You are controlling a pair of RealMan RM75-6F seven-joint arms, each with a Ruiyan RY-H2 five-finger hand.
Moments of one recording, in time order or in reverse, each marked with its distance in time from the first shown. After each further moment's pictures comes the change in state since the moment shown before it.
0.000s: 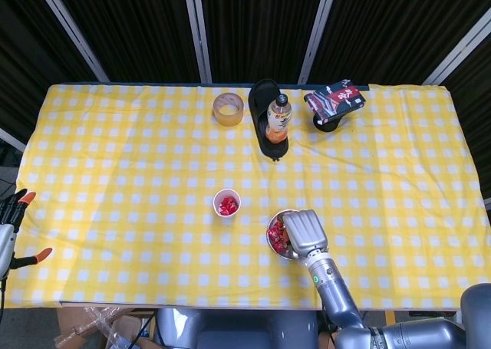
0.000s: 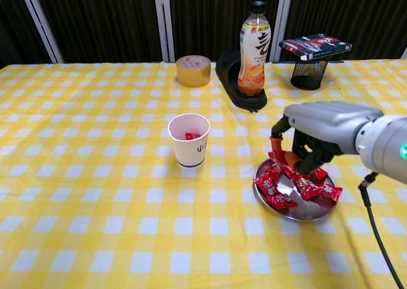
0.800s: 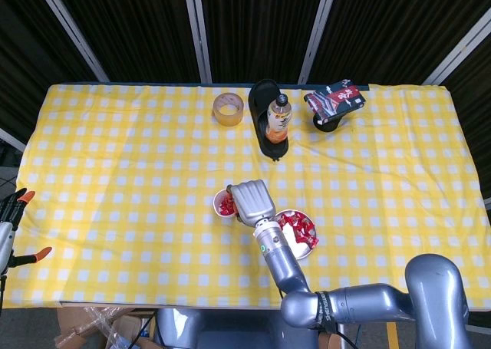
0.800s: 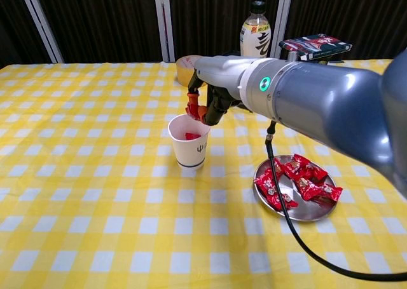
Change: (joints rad) left arm -0.011 0.019 -0.004 -0.003 -0.022 -0.037 -0.043; right arm 0.307 -0.192 0.248 0.233 0.225 -0.084 -0.068
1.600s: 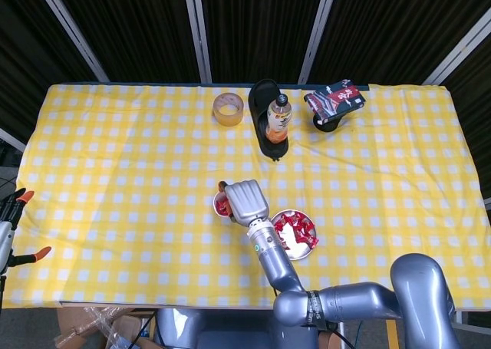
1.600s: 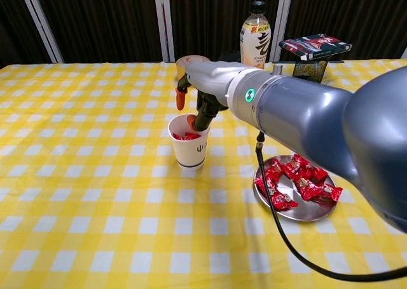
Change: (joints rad) left arm -0.003 0.006 -0.003 -0.009 -0.015 -0.009 -0.001; right arm 0.026 -0.040 -0.040 0.063 -0.057 0.010 0.080
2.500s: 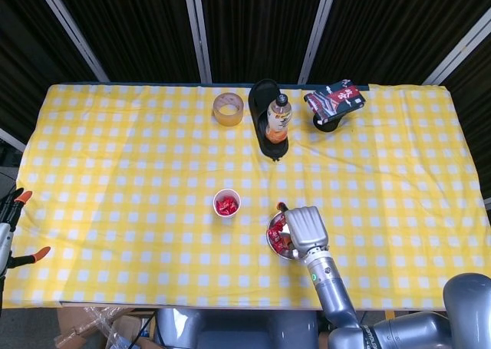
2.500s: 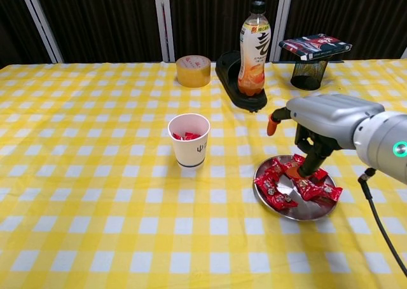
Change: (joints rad) left arm 0.014 -0.019 0.001 0.009 0.023 0.045 0.022; right arm -0.272 0.192 -0.294 -0.249 -0.147 0.210 0.037
